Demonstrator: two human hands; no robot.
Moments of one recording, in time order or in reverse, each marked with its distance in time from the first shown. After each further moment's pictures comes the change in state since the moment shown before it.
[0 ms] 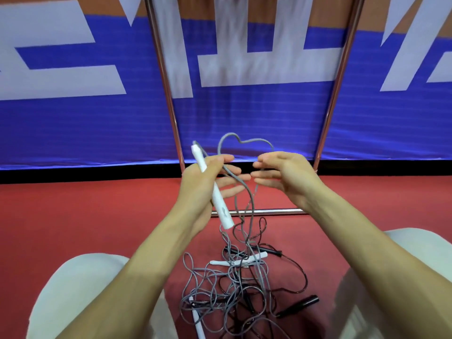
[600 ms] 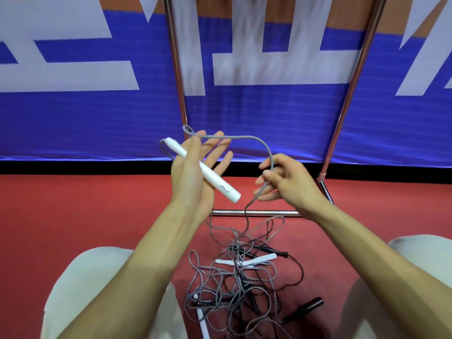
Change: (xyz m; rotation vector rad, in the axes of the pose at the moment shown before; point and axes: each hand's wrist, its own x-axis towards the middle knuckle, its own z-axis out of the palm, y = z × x) left_hand 0.006 0.018 -0.018 -0.378 0.154 0.160; right_hand -0.007 0.018 0.016 -0.327 -0.111 -0.201
